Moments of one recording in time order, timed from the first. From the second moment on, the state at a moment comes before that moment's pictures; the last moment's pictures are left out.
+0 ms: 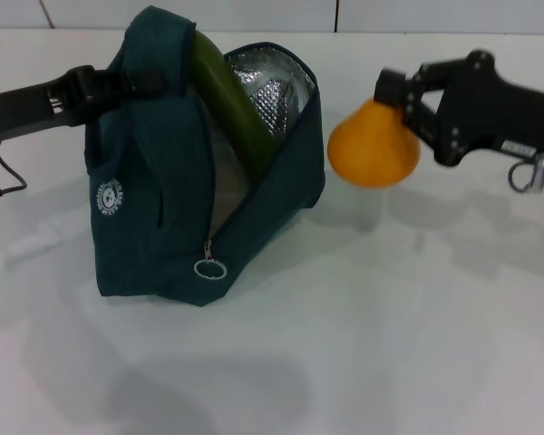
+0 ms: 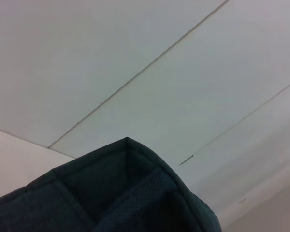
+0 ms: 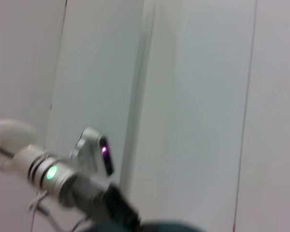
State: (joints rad) left arm -0.47 -2.03 0.58 0.80 1.84 1.62 -2.19; right arm 0.52 2.02 -1.29 -0.68 -1.17 -1.41 0.96
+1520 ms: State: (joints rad) left arm -0.49 -2.03 0.58 0.75 1.84 1.62 -2.16; right arm 0.83 2.03 -1.59 -0.54 -0.96 -1.12 0.86
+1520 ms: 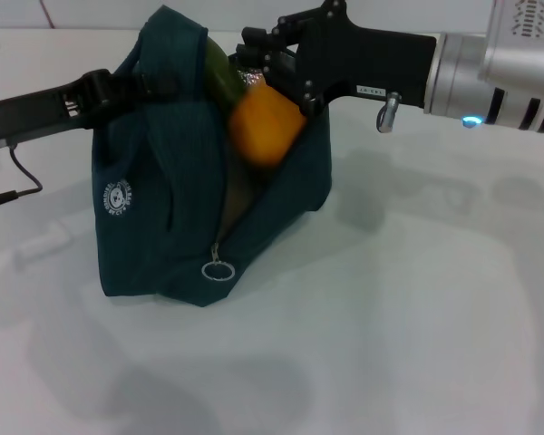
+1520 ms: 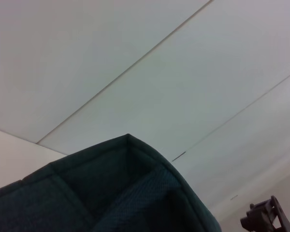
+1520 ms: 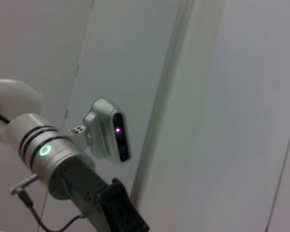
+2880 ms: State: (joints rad) left arm -0.47 -2.02 0.58 0.75 1.84 1.61 -2.16; right arm 0.42 1.99 -1.46 -0.82 -1.31 -1.19 1.11
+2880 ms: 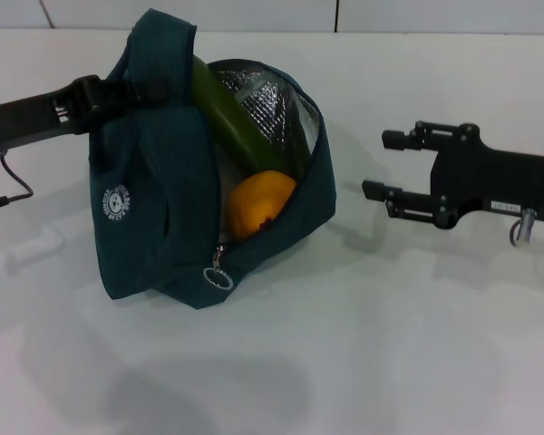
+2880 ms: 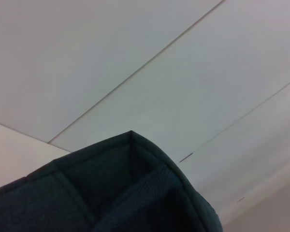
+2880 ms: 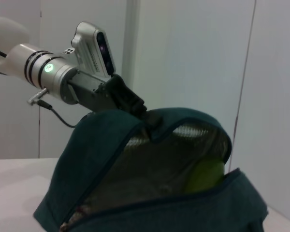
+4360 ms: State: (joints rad) left arm -0.49 -2.03 0.58 0.75 1.83 1.60 -2.16; right arm 0.56 2.03 -1.55 -0.60 -1.25 -1.10 0.95
